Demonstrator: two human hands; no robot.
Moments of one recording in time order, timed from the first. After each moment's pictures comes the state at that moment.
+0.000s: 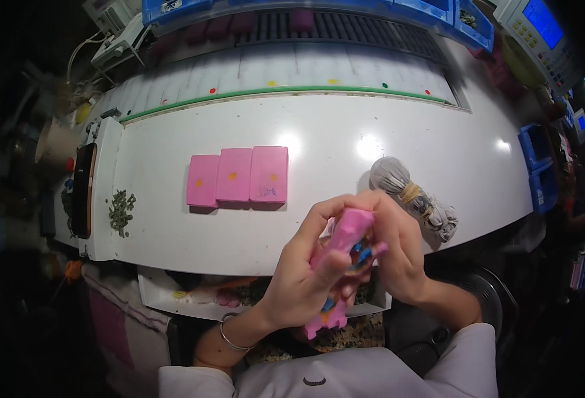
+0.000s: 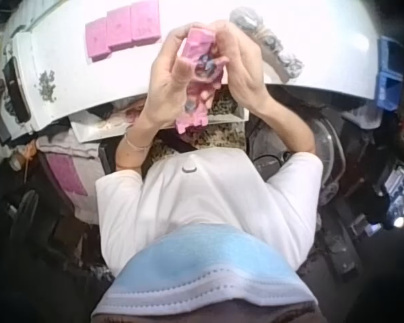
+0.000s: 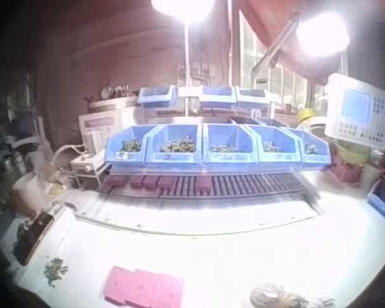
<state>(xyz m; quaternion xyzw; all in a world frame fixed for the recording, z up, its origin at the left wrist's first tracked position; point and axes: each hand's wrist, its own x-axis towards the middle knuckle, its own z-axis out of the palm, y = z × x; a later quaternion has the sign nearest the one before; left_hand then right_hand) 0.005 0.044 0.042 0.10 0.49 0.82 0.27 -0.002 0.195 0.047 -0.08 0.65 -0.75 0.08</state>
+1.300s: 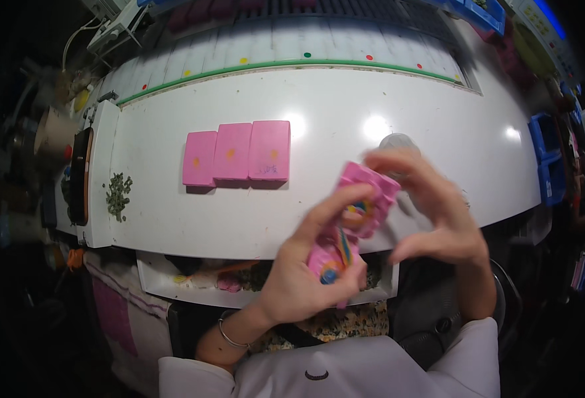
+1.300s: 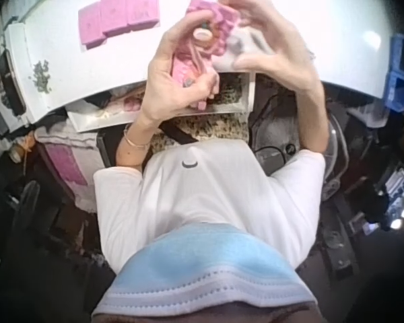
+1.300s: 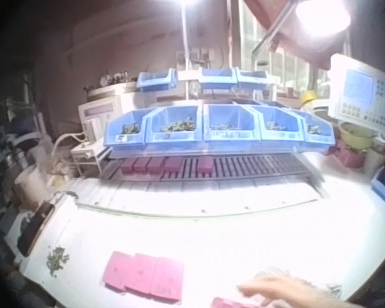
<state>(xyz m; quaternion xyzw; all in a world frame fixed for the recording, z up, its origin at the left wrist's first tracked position) 0.014 0.047 0.022 0.16 0.57 0.78 0.18 -0.032 0.251 0.051 -0.26 0.79 -0.55 0.09</state>
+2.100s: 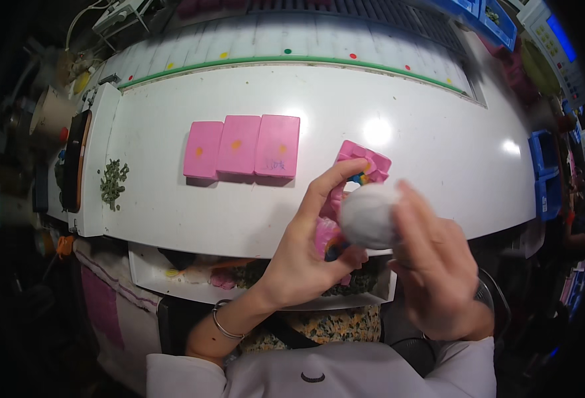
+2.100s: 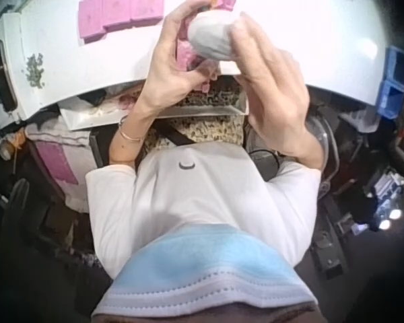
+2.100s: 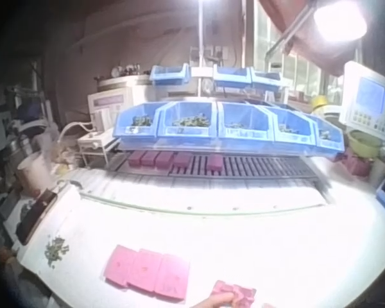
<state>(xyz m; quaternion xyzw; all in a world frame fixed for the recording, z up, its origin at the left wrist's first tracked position) -0.002 0.046 0.015 0.16 0.64 0.75 0.10 0.023 0.212 0.070 -0.26 0.92 -0.22 -0.18</state>
